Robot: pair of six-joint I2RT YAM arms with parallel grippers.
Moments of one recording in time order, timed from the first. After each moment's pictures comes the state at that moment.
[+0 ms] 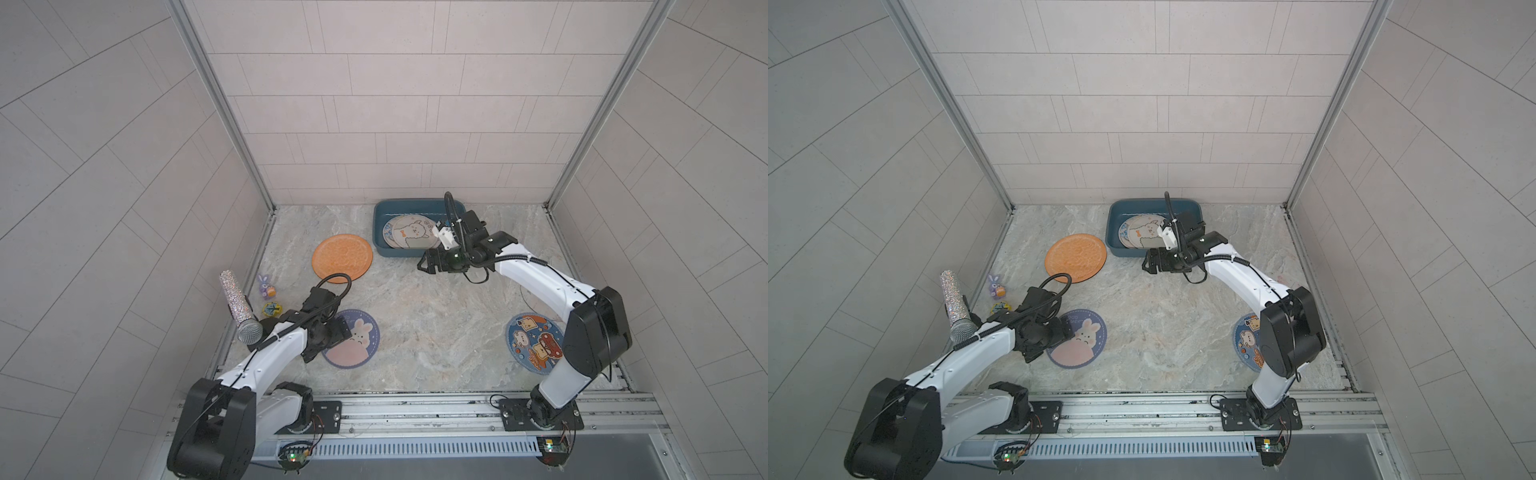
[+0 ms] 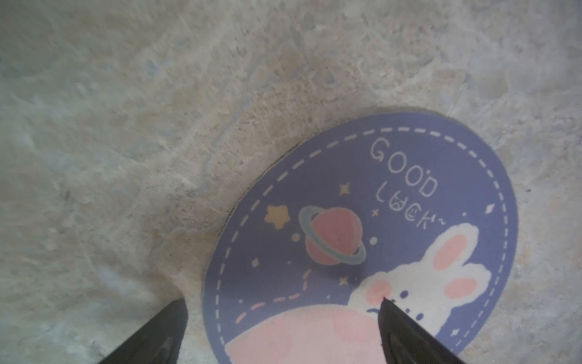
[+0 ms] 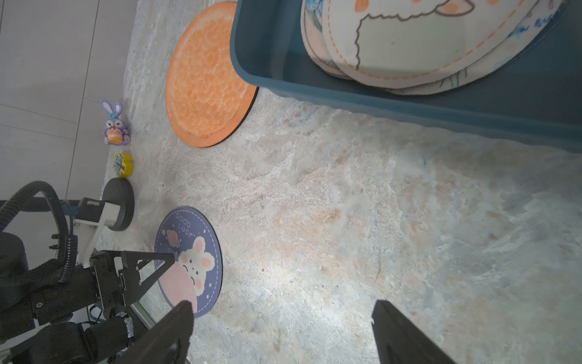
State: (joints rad) left arm -0.24 1.12 0.50 -0.71 0.03 -0.75; right arm 0.46 1.66 1.38 -0.67 -0.36 0.37
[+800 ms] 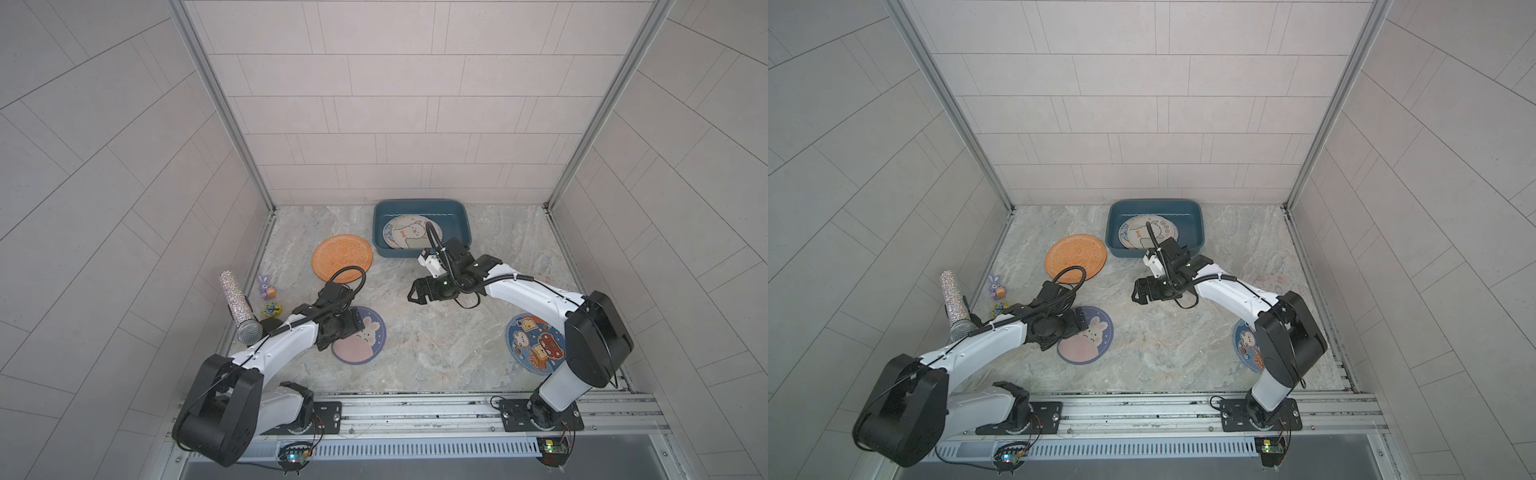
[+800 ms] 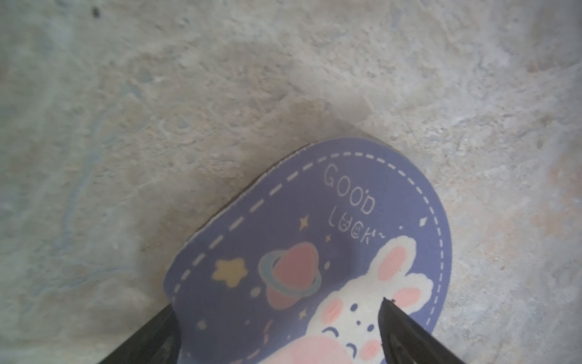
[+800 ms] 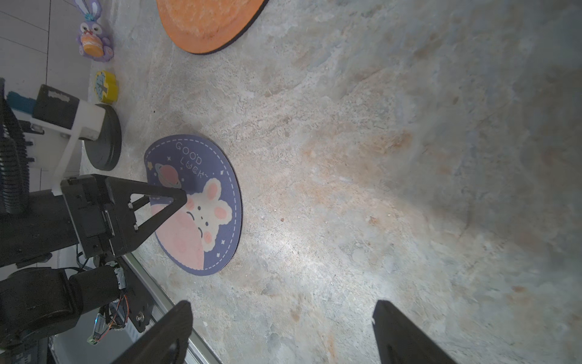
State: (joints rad) left arm -0.37 1.24 0.55 -0.54 0.05 -0.79; right arm 0.61 1.63 1.19 -0.58 -0.38 0.40
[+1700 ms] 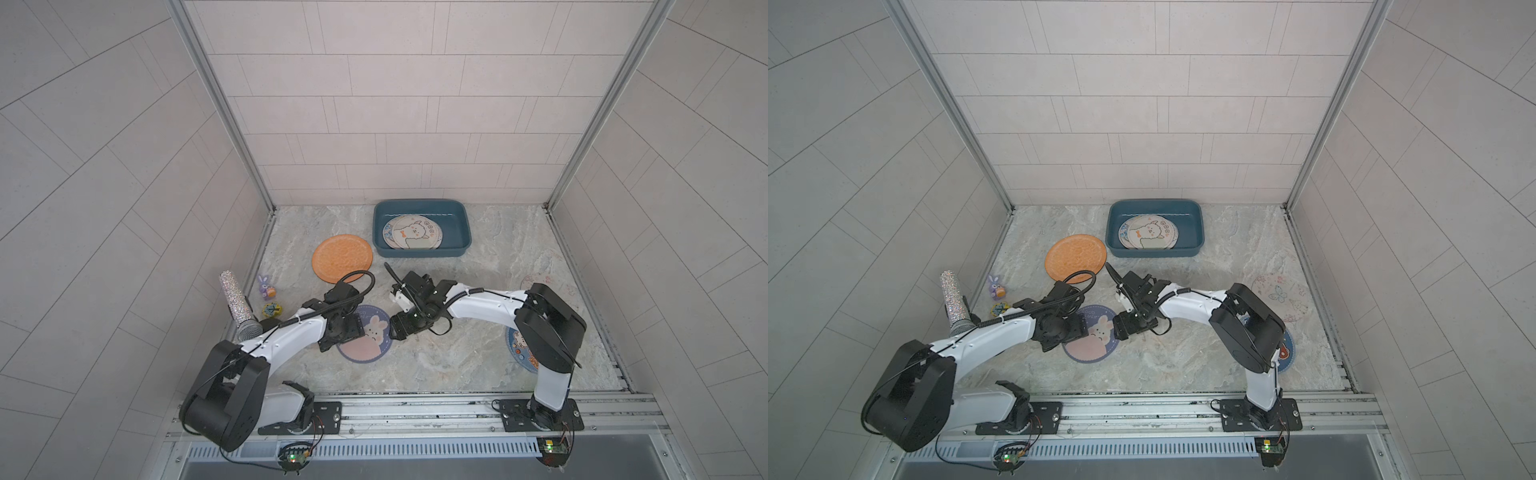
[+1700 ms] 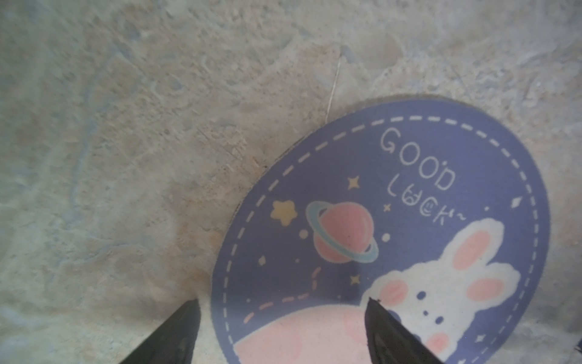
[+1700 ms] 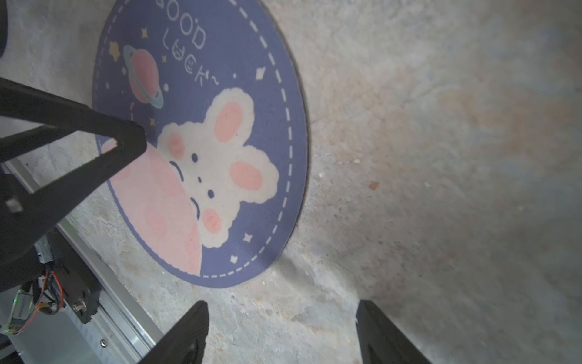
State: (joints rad) left arm -0.43 1.29 0.60 -0.65 -0.03 -0.78; right arm 0.85 1.86 1.19 -0.50 -0.31 0.45
